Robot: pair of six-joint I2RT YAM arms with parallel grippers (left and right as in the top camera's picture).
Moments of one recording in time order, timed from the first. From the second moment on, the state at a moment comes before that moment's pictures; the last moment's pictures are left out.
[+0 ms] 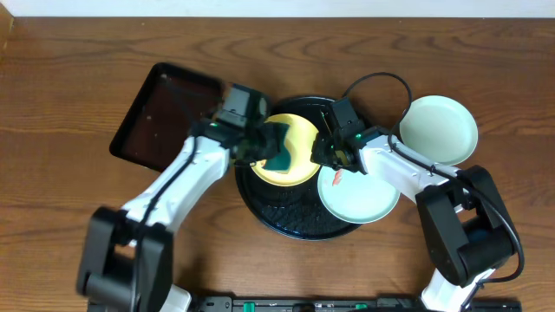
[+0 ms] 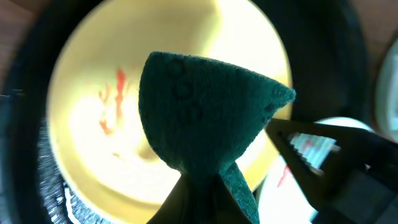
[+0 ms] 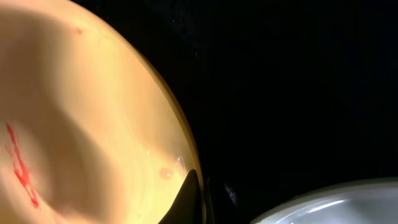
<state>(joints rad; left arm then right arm) -0.39 1.69 1.11 -0.54 0.28 -0.60 0.48 1.89 1.10 -0.38 -0.11 0.73</state>
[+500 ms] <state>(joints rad) -0.42 1.84 1.12 -0.51 0.13 -0.69 0.46 1.89 1.10 -0.38 -0.10 0.73</state>
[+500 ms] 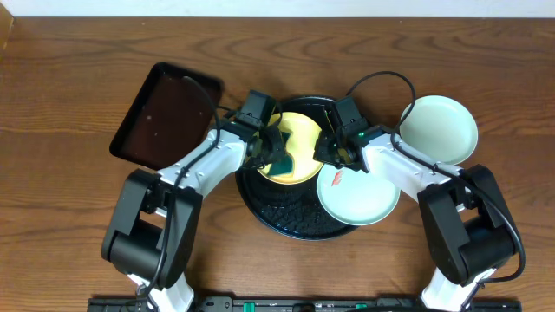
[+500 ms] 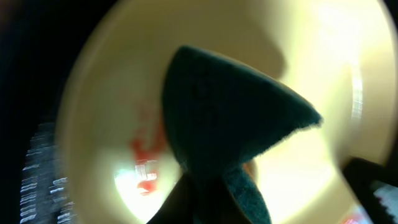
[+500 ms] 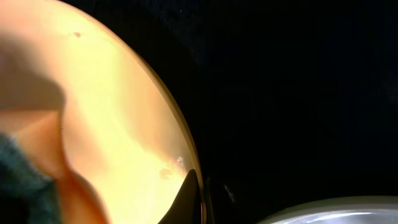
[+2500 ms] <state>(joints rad) -0.36 1.42 1.14 -0.66 -0.39 -0.53 0.46 1.82 1.11 -0.38 -0.08 0.60</state>
